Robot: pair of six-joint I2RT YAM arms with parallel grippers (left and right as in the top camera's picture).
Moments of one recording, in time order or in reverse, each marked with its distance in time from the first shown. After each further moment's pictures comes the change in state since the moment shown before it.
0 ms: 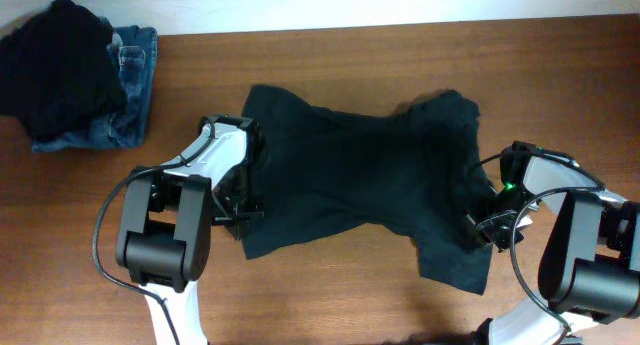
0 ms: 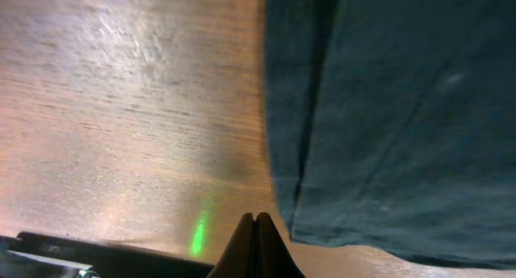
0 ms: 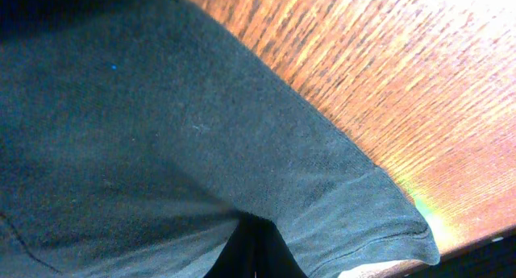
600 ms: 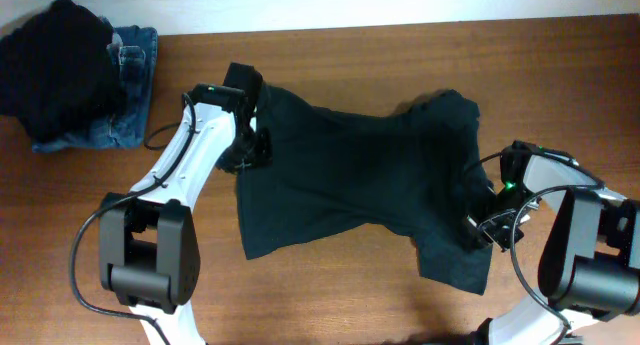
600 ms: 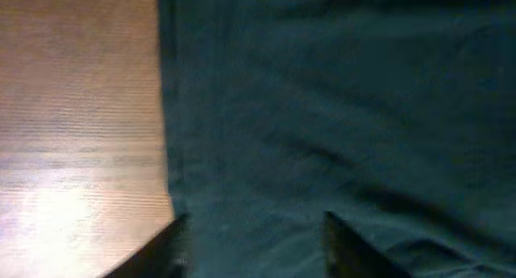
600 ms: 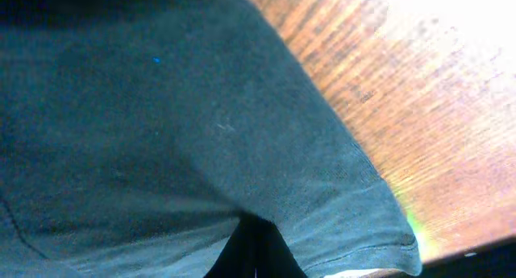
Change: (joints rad) left arm 0.000 -0.126 0.181 0.281 0.055 0.007; right arm 0.000 0.018 0.032 -0.021 -0.001 -0.131
